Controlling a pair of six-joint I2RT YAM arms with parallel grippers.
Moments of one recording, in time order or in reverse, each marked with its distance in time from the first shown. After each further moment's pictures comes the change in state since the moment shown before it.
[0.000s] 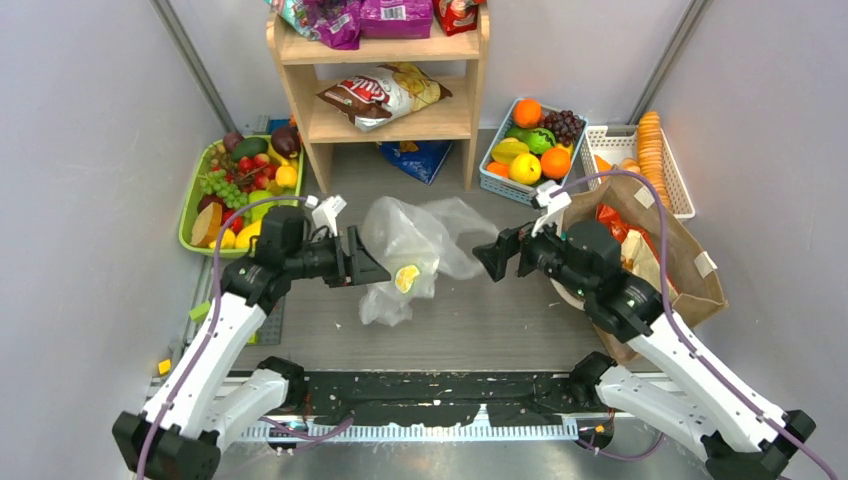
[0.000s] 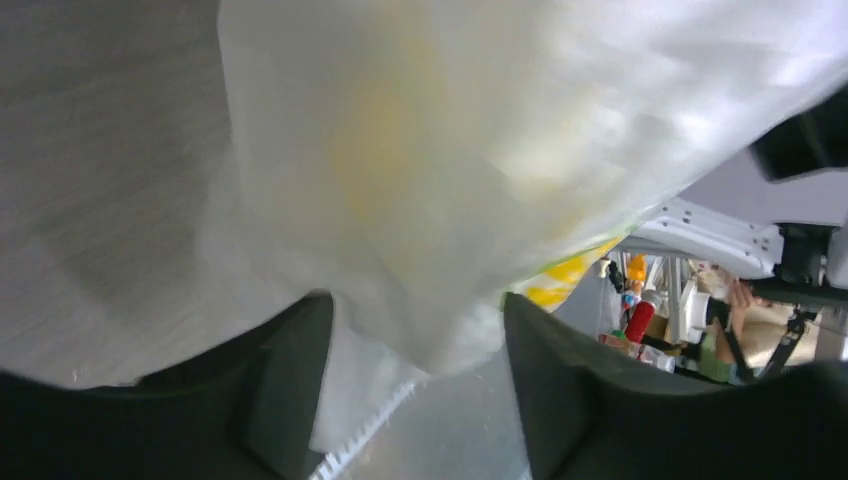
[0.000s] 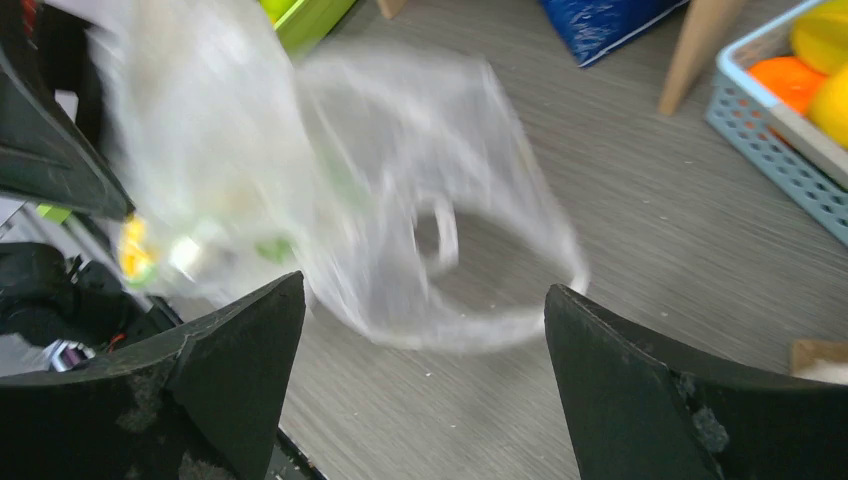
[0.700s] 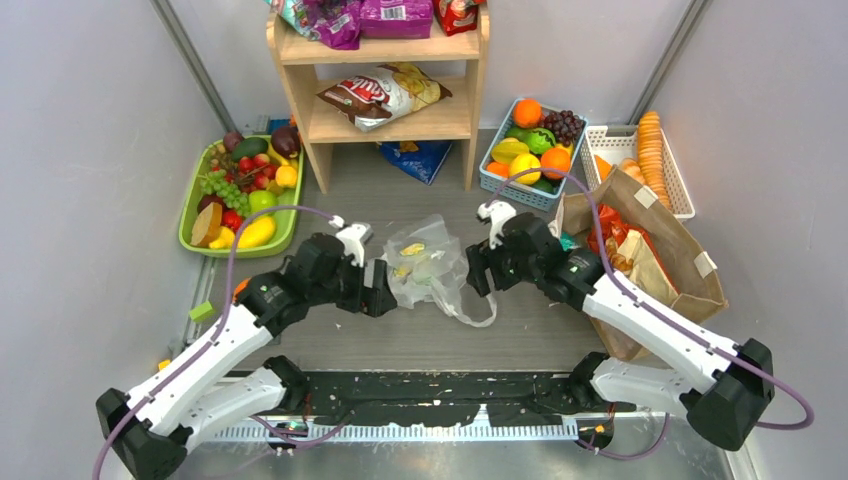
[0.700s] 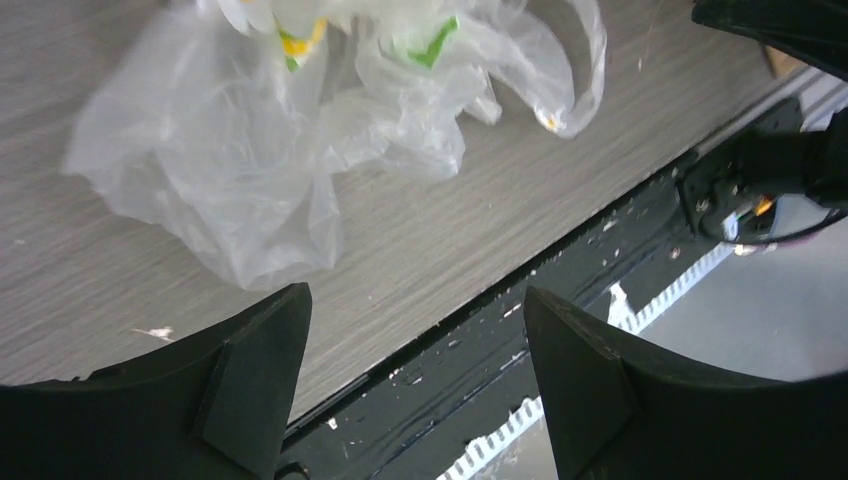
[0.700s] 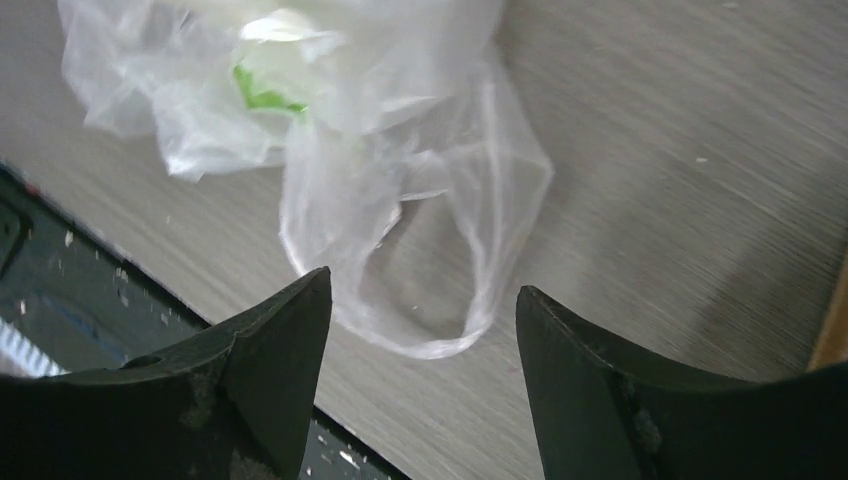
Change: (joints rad) left arm -0.338 -0.001 -0.024 -0.129 -0.532 0.161; right arm 0.040 0.268 0.037 -0.230 0.080 -0.017
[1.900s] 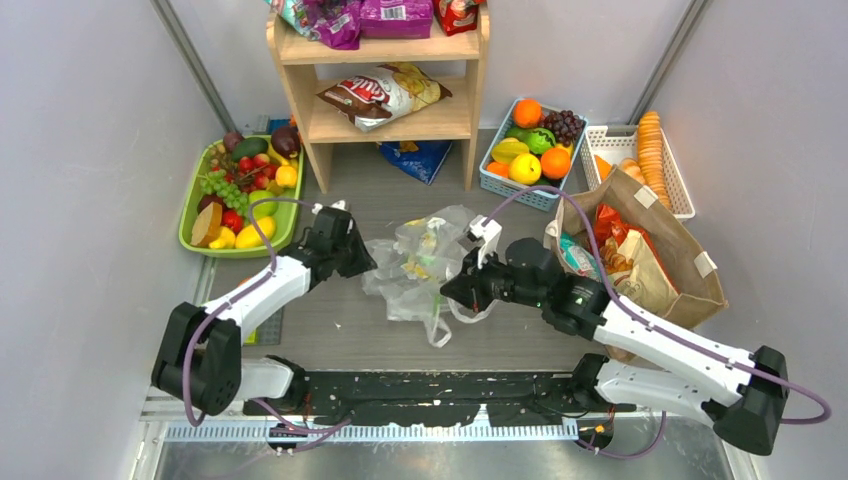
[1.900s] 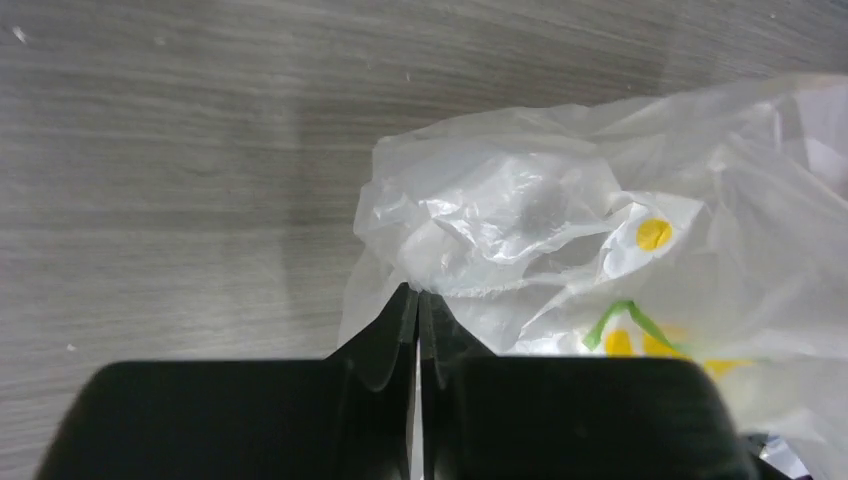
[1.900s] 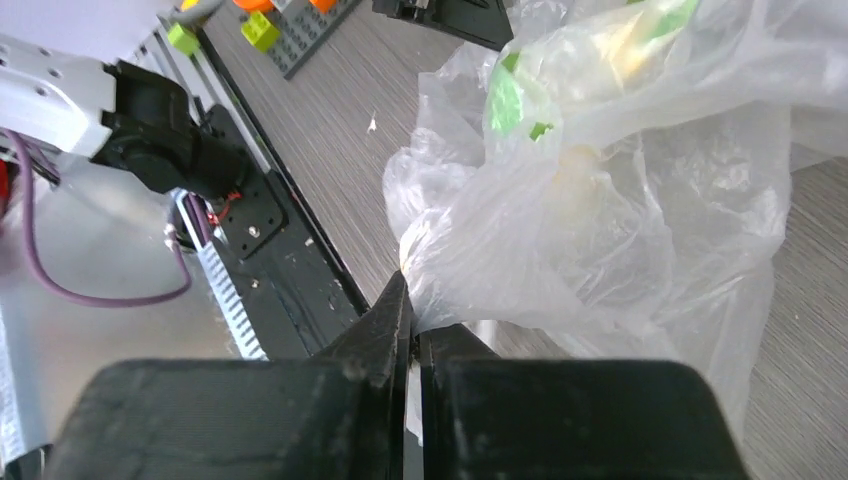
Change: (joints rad) left arm 0.246 0.439 -0.129 0.439 -0.095 -0.279; right arm 0.227 -0.089 -0.142 0.342 -0.172 0.113
